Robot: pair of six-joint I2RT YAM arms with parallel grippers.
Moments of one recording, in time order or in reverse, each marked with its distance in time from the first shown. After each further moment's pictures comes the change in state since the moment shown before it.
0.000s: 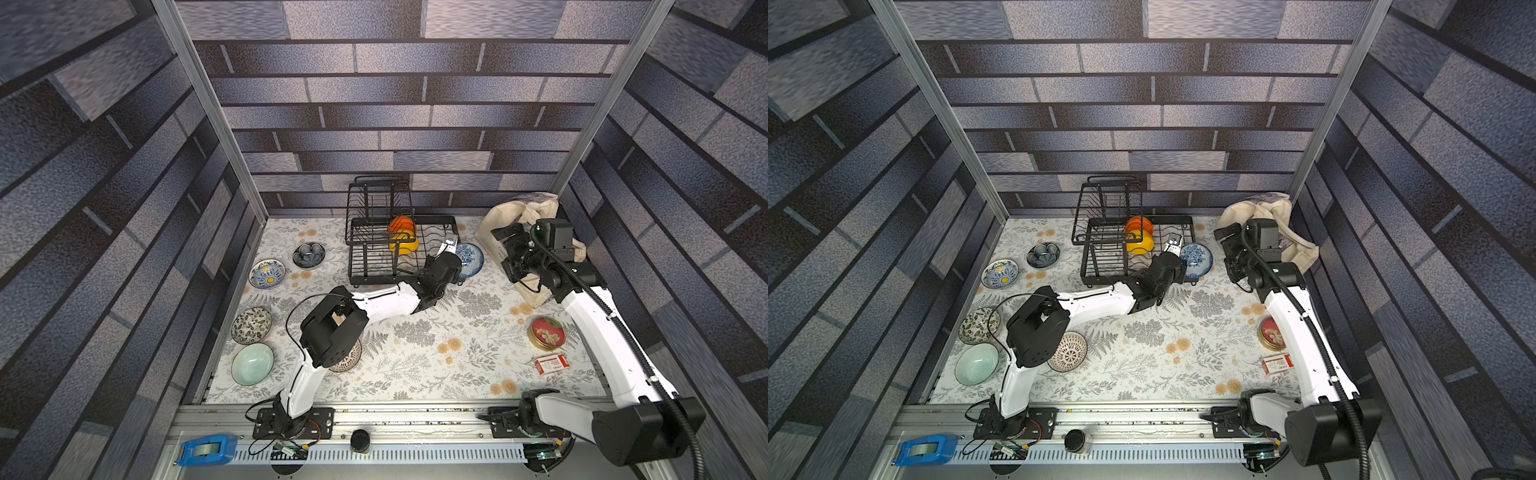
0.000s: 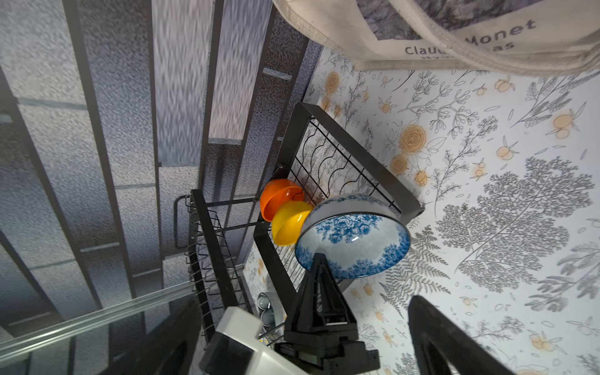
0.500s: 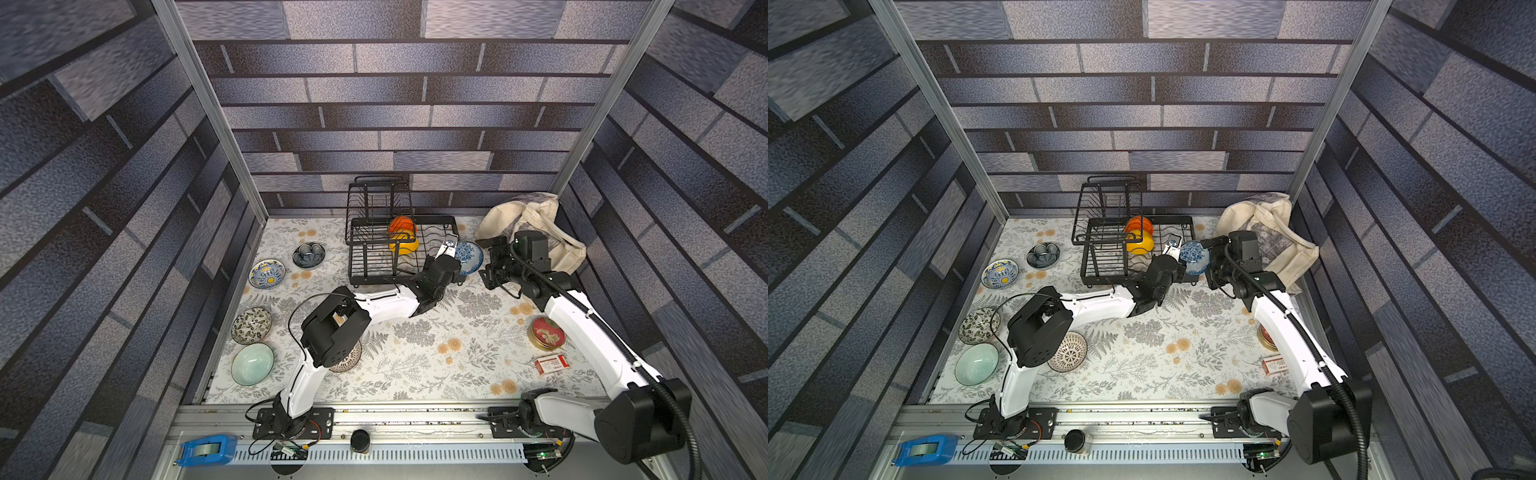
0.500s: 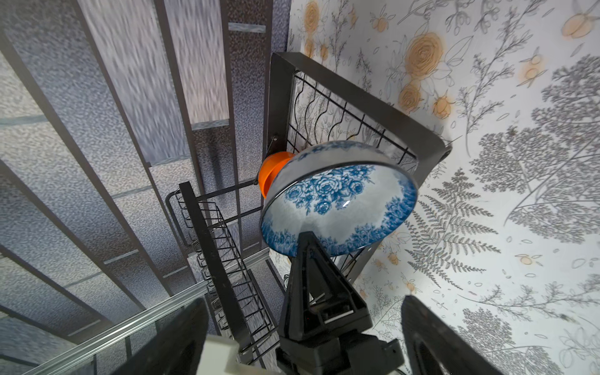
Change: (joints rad) left arm -0.006 0.001 -0.039 0.135 -0.026 0.070; right arm 0.098 0.018 -0.171 0.207 -0.018 0.246
